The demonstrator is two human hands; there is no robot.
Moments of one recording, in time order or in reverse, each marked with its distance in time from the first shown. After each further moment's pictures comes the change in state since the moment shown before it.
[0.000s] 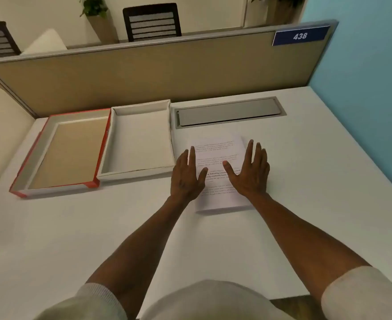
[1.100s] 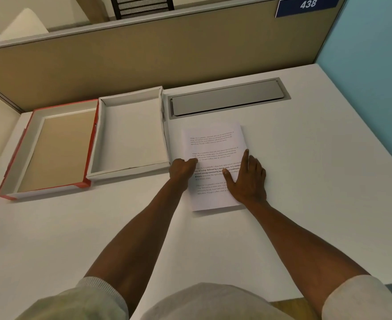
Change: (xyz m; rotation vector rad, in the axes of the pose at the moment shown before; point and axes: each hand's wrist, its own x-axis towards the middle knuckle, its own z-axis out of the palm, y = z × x) left_hand 0.056 -0.003 0.020 -0.660 -0.131 -0.838; right_hand -0.014 0.030 0.040 -0.018 -0.126 -0.027
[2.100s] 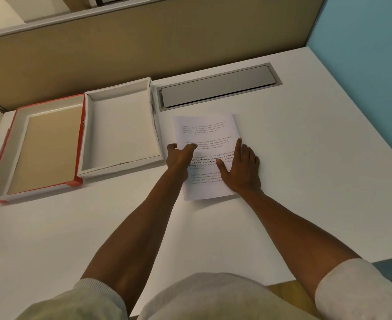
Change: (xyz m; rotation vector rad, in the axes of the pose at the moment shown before) left_hand -0.008 0.011 0.012 -0.215 -0.051 -0.034; right_hand 0.000 0.002 0.001 -0.005 0.013 -0.005
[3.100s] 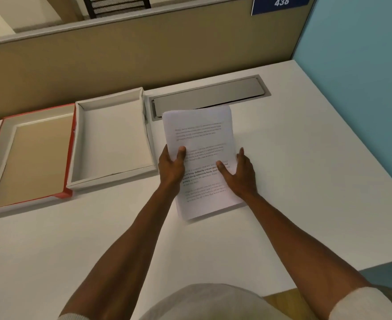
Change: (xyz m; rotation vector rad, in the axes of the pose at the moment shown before) left_hand -0.032 -0.001 -0.010 -0.096 -0.073 0.405; right_hand 0.010 0.010 -0.028 0.520 -0.138 0.188
